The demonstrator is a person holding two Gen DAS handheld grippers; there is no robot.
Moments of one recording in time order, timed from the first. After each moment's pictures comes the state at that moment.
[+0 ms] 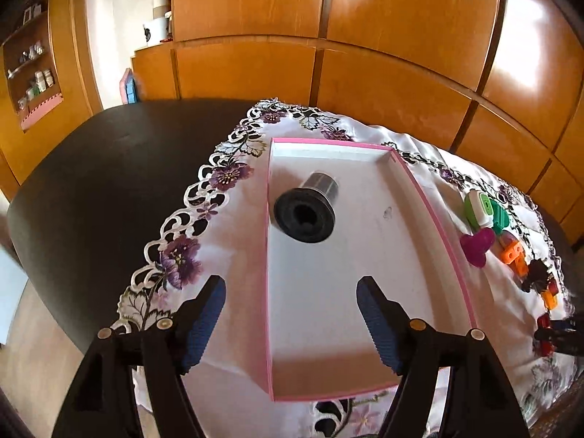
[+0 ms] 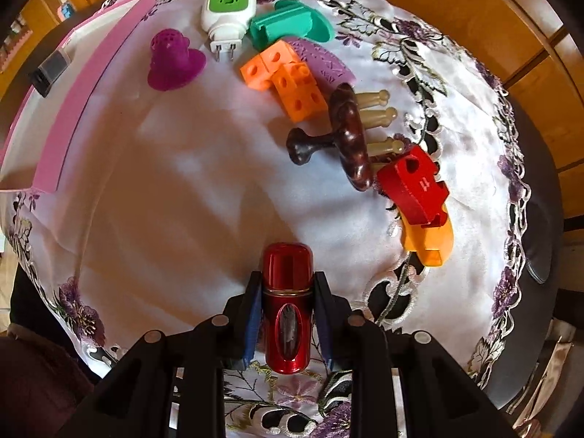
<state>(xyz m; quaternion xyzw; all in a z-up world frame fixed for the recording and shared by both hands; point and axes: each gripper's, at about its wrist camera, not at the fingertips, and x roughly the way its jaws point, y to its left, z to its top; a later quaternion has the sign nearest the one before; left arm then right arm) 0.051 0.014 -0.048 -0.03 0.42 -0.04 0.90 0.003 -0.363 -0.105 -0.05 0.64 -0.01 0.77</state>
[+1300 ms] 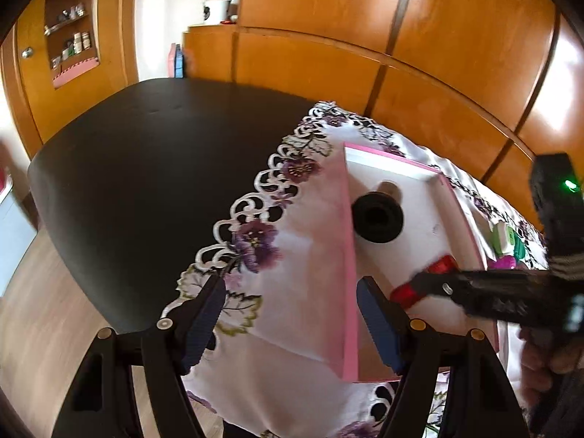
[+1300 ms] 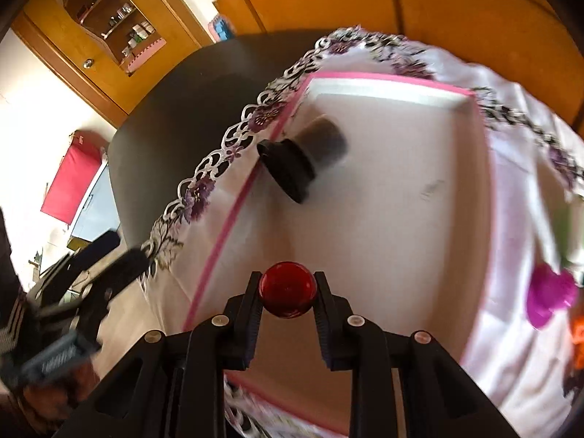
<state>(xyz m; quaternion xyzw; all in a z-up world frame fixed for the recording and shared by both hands) 0.035 0.089 -0.049 -0.09 0.43 0.02 0.90 0.122 -0.089 -0.077 0.03 0.55 0.26 0.80</state>
